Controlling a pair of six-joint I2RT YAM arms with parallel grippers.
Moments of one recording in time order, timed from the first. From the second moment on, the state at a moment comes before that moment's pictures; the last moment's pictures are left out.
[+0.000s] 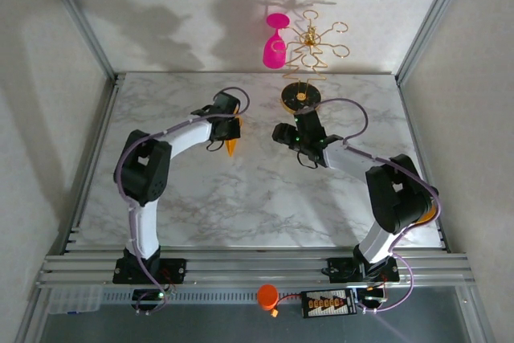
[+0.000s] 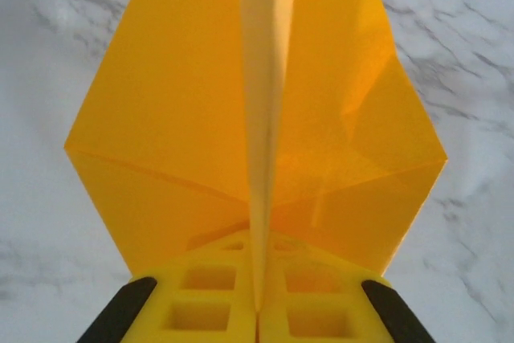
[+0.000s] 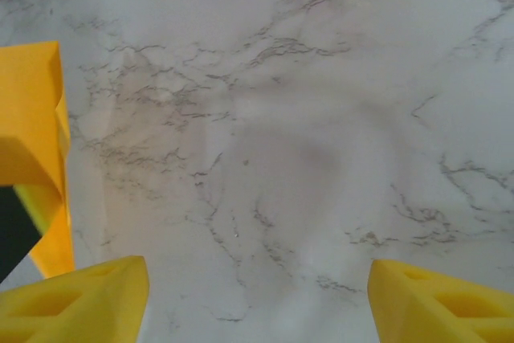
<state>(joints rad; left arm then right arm) -0.43 2.05 1.48 -0.46 -0.12 -0.49 0.50 1.68 1.00 -0.06 -0.02 0.74</state>
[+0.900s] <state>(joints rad) -0.44 2.25 1.69 -0.55 -0.18 -0.48 0.49 1.68 0.99 -0.07 -0.03 0.75</state>
